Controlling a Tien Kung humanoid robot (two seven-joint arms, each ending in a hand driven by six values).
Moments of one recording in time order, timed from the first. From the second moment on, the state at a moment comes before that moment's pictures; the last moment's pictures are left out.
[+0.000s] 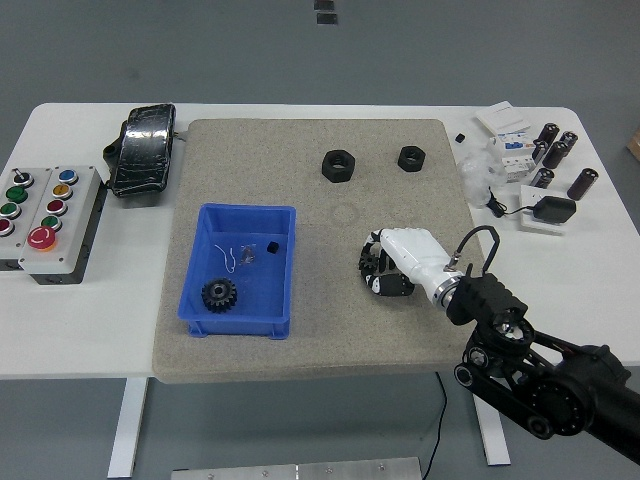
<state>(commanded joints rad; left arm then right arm) 0.00 0.10 -1.68 -0.18 1.86 -0.05 0.18 0.44 -0.28 0.64 1.23 -2.02 -0.21 -0.25</state>
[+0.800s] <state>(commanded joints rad) 0.00 0.10 -1.69 -0.18 1.87 -0.05 0.19 0.60 -0.17 0.53 1.42 -1.88 -0.23 -0.20</state>
